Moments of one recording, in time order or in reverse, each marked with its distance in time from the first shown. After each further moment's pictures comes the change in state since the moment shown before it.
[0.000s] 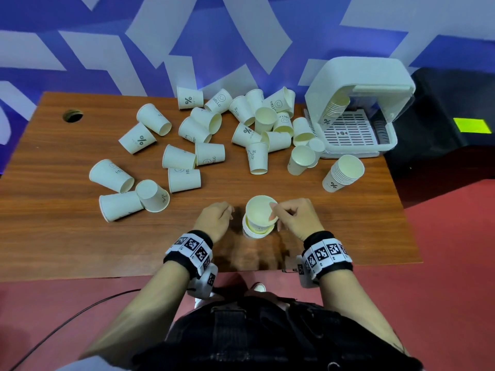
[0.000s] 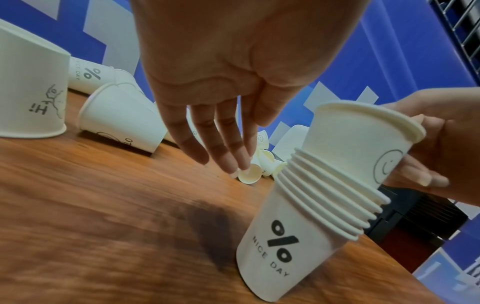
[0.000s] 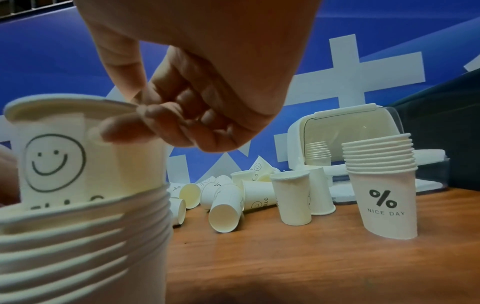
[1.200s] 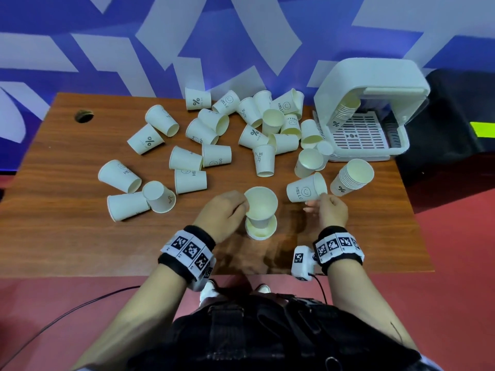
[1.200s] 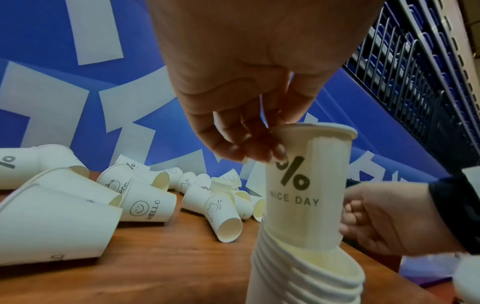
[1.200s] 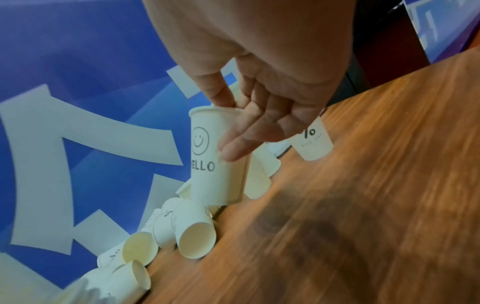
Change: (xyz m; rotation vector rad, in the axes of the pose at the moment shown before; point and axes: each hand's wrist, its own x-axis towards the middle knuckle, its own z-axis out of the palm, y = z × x) left_hand -0.015 0.041 -0.033 0.077 0.020 0.359; right_hand 0.036 0.047 -0.023 0.461 0.647 0.534
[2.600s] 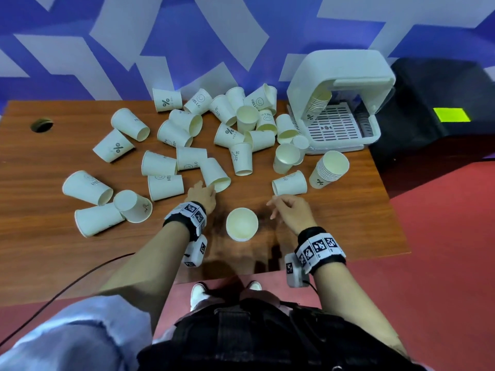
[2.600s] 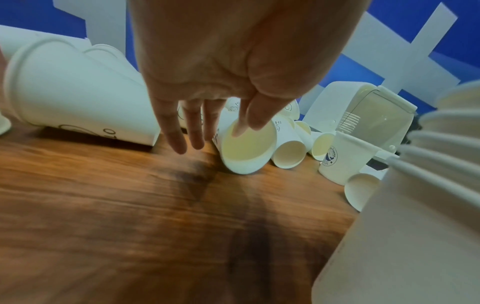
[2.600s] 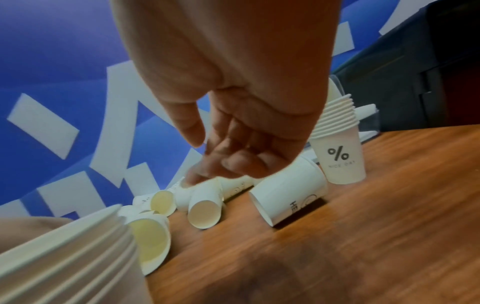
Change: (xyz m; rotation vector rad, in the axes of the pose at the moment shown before) left_hand 0.087 -0.078 0.040 0.389 -0.279 -0.524; right_hand -0.030 -0.007 0.002 -0.483 -0.439 -0.268
